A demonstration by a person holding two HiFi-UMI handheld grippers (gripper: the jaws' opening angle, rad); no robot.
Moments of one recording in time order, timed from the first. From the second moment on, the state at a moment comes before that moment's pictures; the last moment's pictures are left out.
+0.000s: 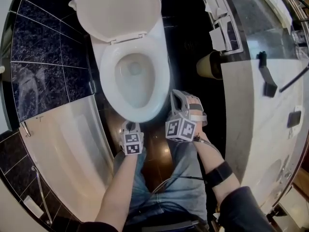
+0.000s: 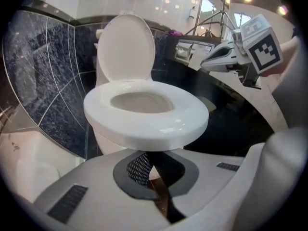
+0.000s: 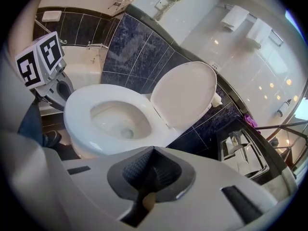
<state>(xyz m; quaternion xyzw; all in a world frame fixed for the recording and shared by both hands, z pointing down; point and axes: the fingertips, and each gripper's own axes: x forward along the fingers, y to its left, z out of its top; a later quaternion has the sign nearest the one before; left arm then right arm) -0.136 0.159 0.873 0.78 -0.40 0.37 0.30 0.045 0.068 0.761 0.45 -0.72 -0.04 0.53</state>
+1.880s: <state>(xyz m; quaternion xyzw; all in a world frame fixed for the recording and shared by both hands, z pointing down) -0.170 0.056 0.478 0.83 -0.46 0.26 0.17 0.018 0.050 0.489 0.54 -0.76 0.06 0.37</state>
